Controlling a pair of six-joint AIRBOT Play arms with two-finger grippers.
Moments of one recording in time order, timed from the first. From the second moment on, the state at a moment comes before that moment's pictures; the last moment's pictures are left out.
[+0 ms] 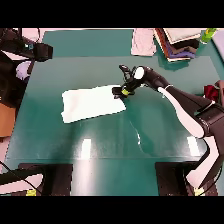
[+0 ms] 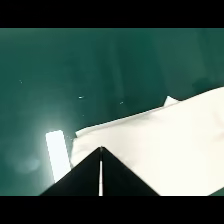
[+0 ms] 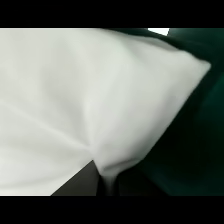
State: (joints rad) left arm -0.14 -1.32 1.74 1.45 -1.31 -1.52; right arm 0.45 -1.88 1.63 -1.08 1.03 1.63
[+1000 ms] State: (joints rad) left arm -0.42 -1.32 1.74 1.43 -1.23 -1.51; right arm -0.47 -1.57 1.94 -1.46 1.36 1.59
